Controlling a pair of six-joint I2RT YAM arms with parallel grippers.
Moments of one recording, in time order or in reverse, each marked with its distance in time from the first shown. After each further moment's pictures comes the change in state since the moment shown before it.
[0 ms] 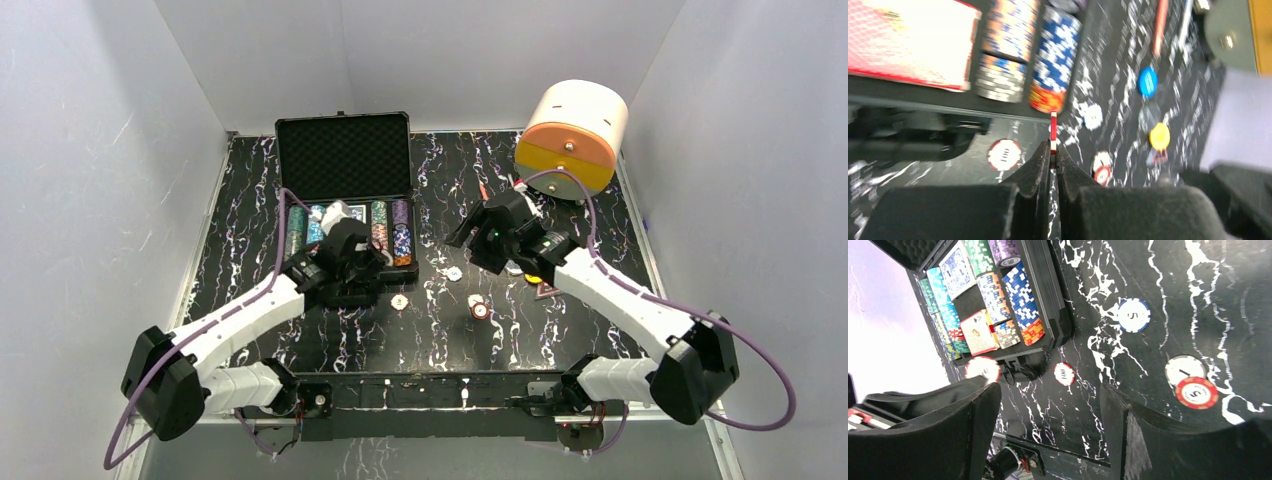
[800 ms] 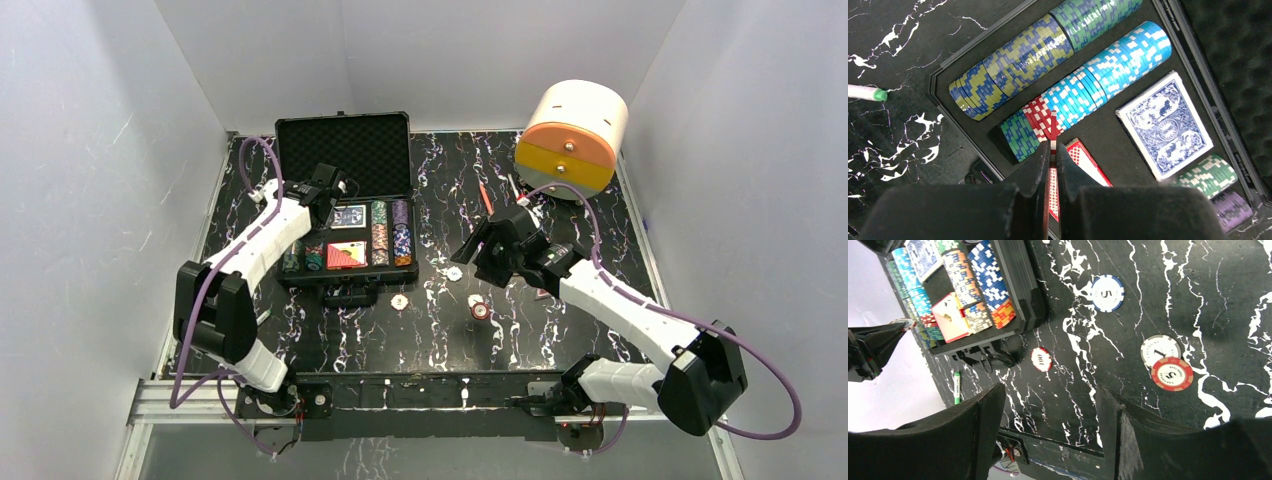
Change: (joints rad) left arm 0.364 0.403 0.510 -0.718 -0.420 -0.286; right arm -0.008 -0.093 -0.095 -0.032 -0.008 -0.017
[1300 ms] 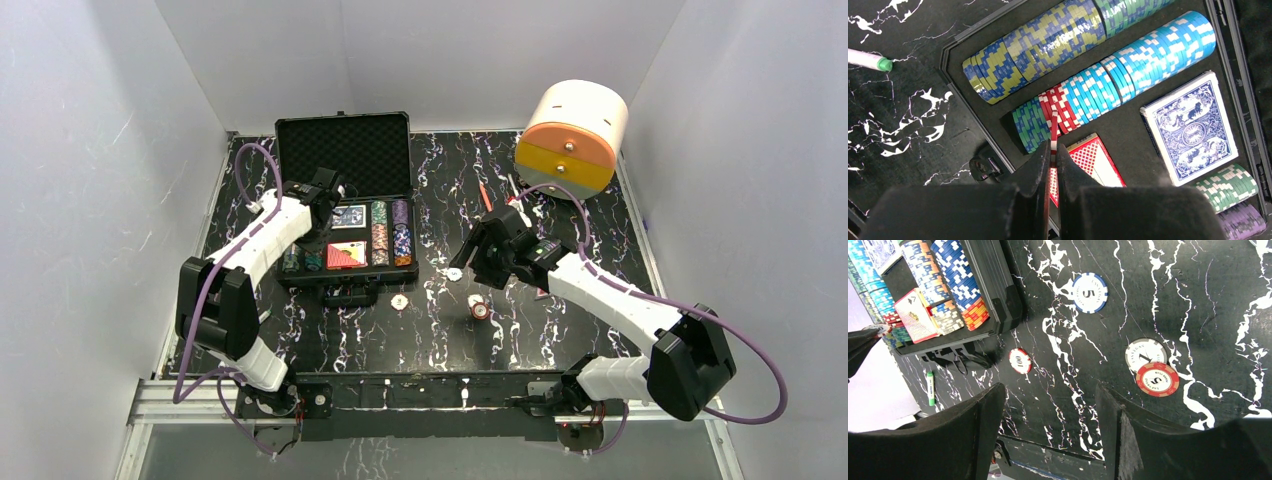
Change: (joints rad) left arm 0.018 0.034 -0.007 -0.062 0.061 -0.098; right arm 0.000 0.090 -0.004 0.008 -0.010 -0.050
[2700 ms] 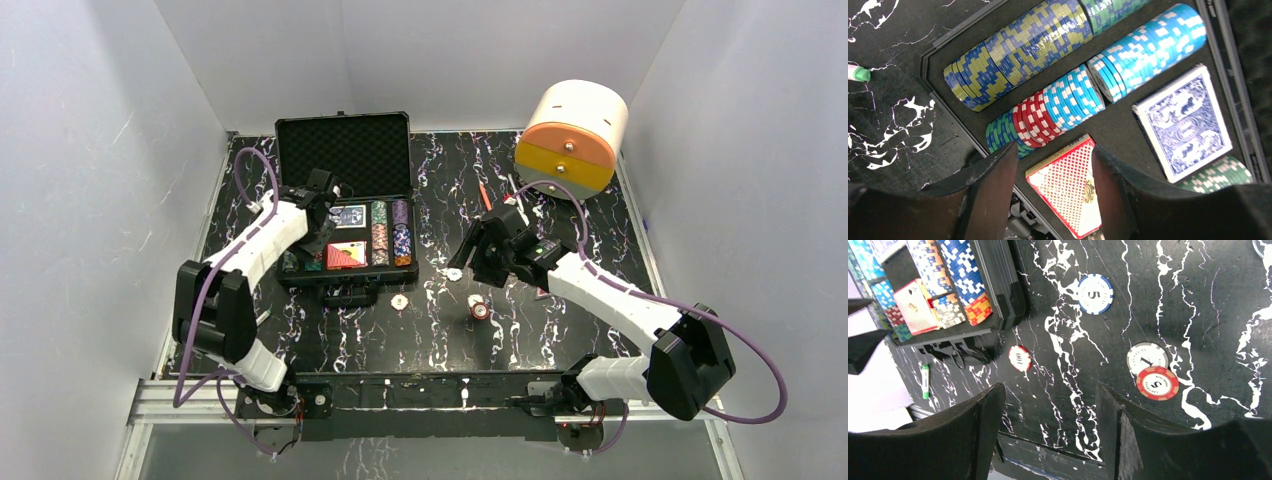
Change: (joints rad) left arm 0.024 -0.009 -0.050 0.095 0.044 0.060; right arm 0.000 0.000 0.002 0.016 -0.013 -0.034
